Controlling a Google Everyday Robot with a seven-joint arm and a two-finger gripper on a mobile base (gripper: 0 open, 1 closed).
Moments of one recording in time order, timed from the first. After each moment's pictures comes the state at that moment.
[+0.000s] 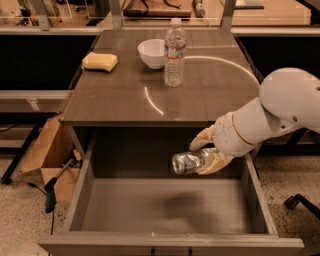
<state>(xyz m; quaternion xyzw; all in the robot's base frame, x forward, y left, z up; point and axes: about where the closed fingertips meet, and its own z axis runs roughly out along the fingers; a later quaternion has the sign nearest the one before) 0.477 -0.115 0.769 -0.75 0.59 0.10 0.27</state>
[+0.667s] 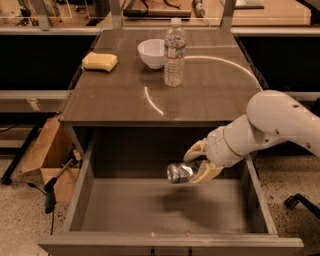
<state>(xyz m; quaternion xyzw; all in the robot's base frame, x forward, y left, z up) 0.482 -0.103 0.713 -0.74 0.60 0.15 0.27</state>
